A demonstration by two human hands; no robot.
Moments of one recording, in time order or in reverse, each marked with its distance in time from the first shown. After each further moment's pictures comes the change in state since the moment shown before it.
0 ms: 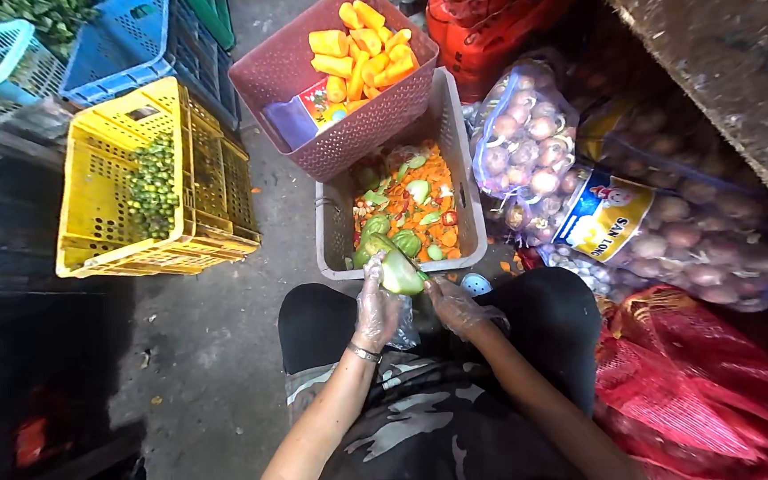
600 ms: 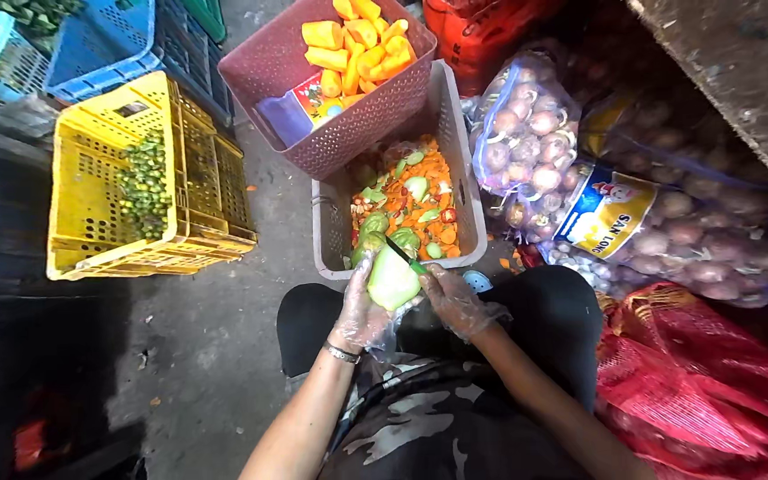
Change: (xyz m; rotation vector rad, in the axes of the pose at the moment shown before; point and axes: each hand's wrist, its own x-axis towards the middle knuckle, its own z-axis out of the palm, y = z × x) left_hand -0.009 0.046 0.007 -0.013 -0.067 -0.342; right_hand -0.009 -0.008 -0.005 0.018 0.186 -0.269
